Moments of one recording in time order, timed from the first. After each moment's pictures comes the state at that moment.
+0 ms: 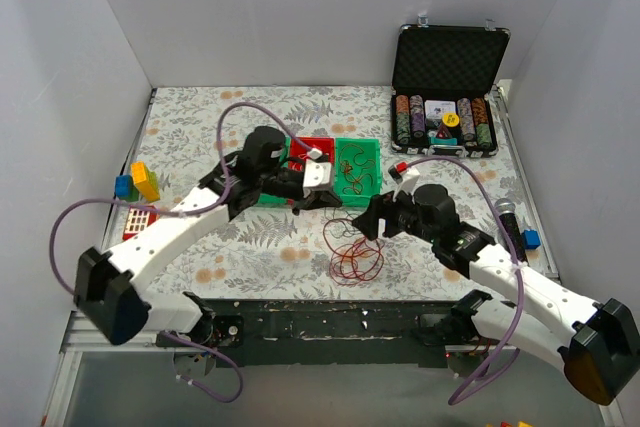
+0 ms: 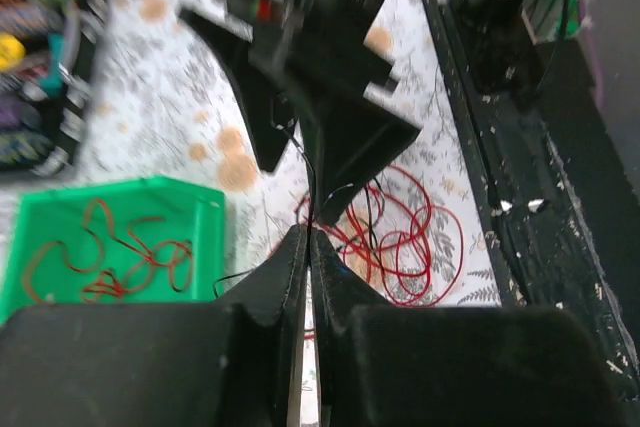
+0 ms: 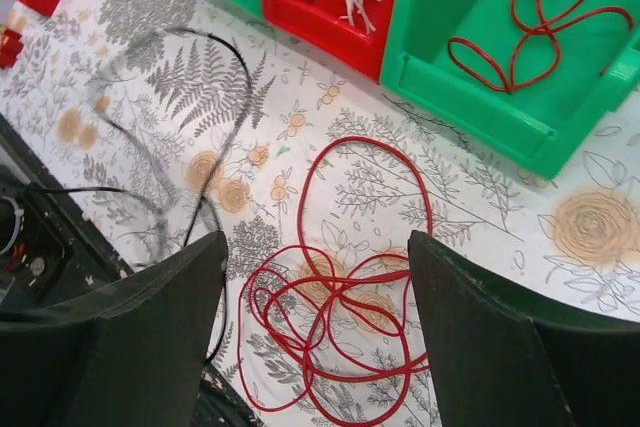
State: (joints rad) left arm -0.68 1.36 1.11 -0.33 0.88 0.59; right arm 0.69 0.90 0.51 -0.03 -0.15 0.40
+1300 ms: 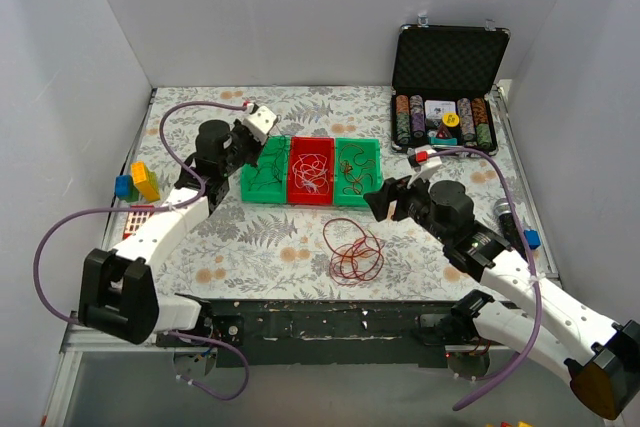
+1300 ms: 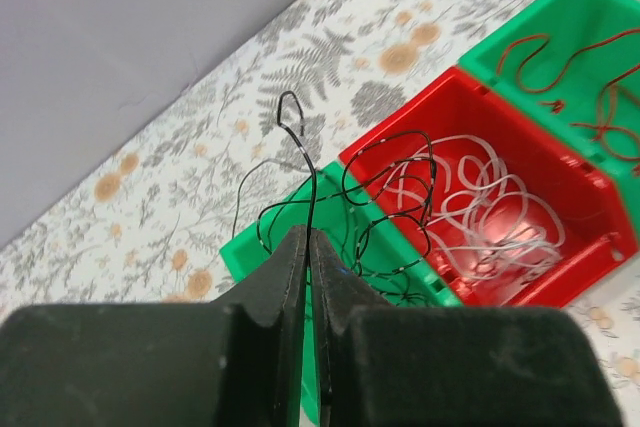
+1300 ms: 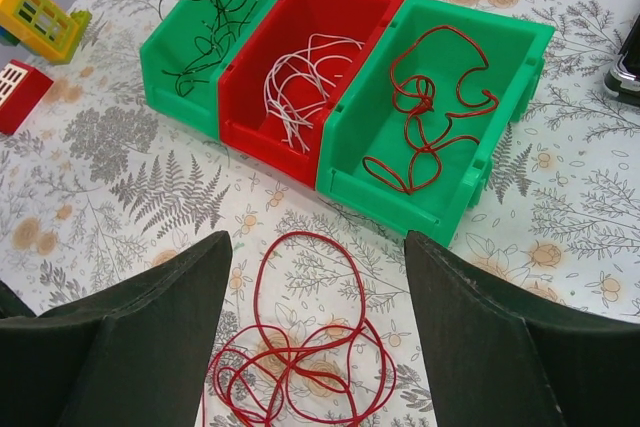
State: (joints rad) left arm -0.33 1.27 0.90 0.14 0.24 0.39; right arm 0.69 0.81 0.59 -0.02 0.04 0.32
